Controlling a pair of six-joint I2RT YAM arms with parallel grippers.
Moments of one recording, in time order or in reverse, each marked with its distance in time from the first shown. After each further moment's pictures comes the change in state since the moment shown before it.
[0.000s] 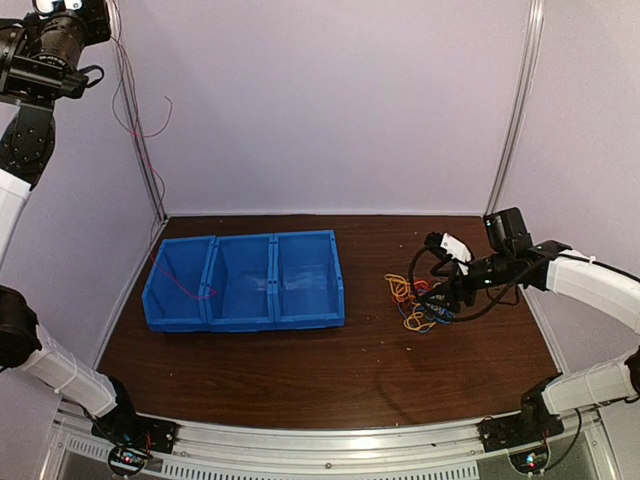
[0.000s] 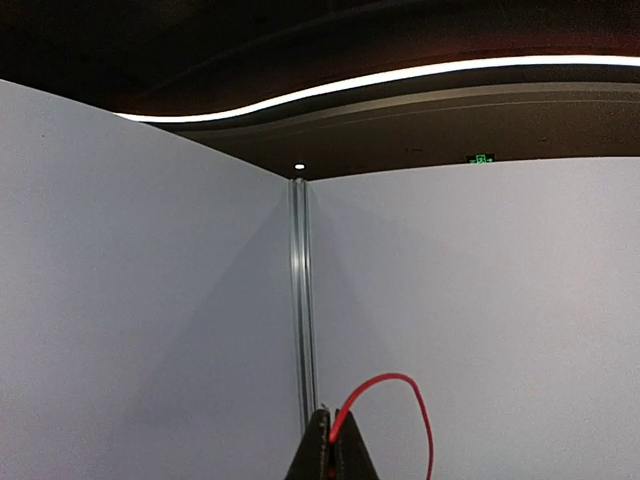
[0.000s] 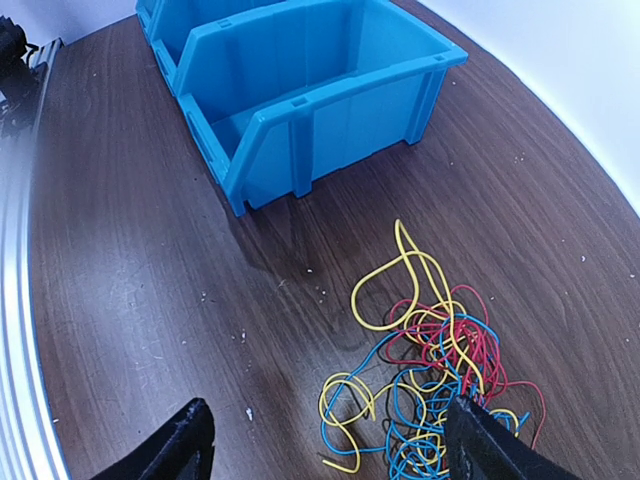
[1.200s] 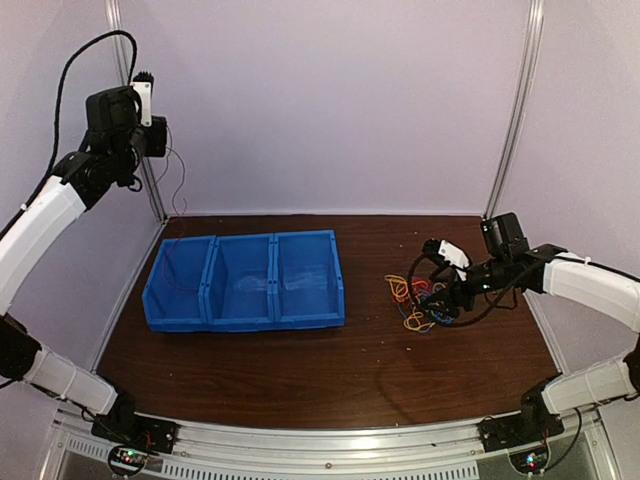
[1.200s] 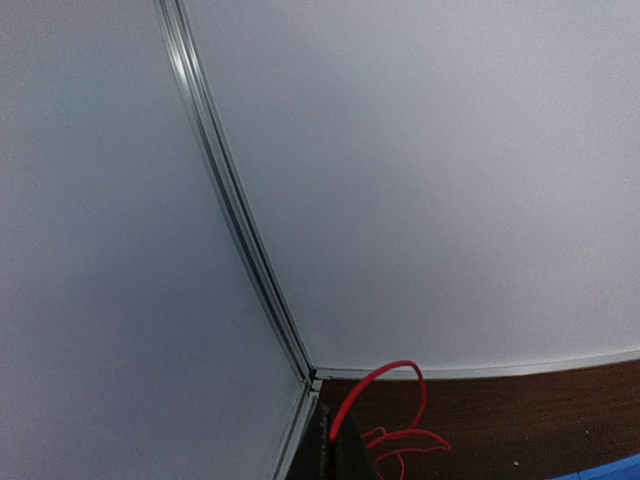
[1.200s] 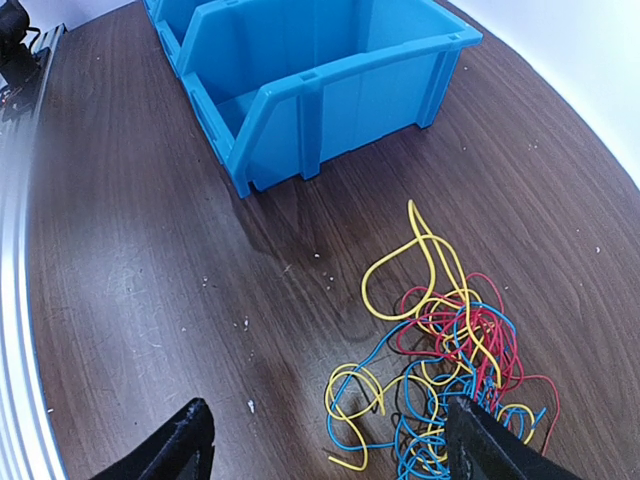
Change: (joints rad) left arm 0.467 -0.035 -0.491 -0.572 0.312 -0.743; right arm 0.000 0.015 -0.029 0.014 -0.005 -0.023
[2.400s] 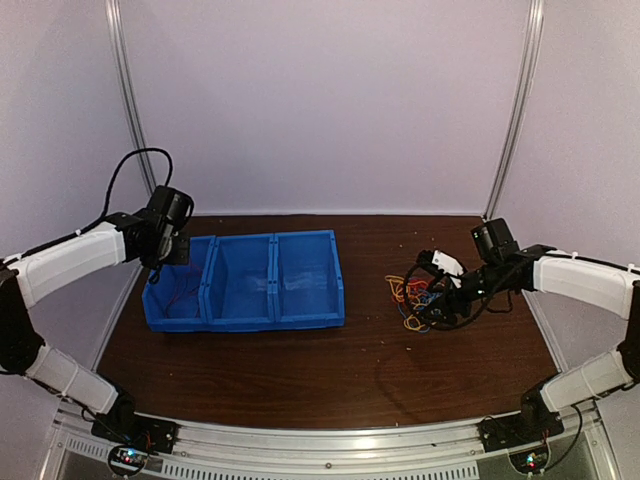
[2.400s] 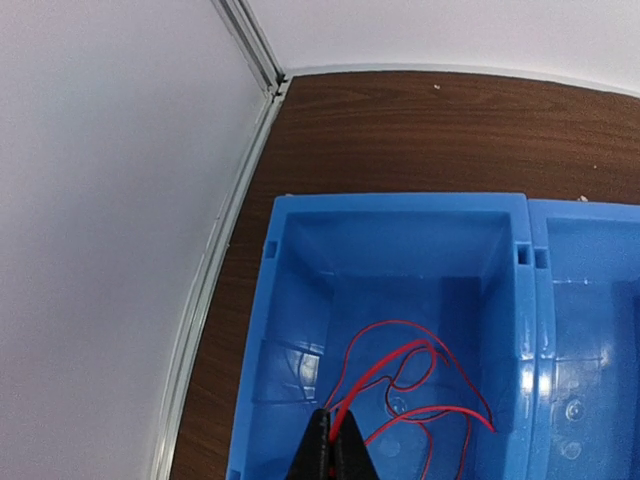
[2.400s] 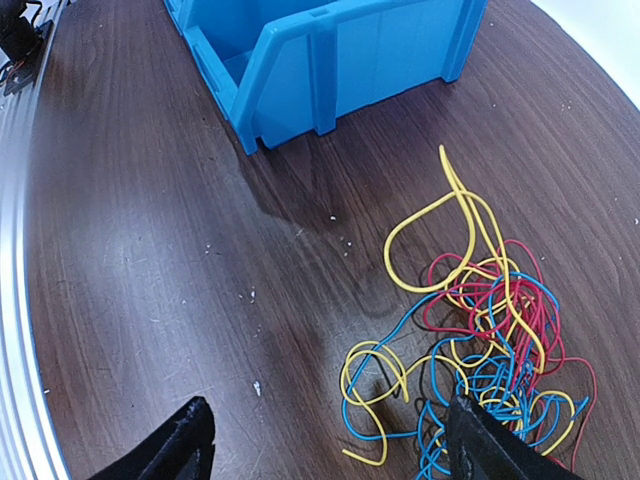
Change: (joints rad) left arm 0.000 -0.005 -0.526 -0.305 0.063 -0.492; right arm 0.000 0.087 0.000 -0.030 0.001 -0.035
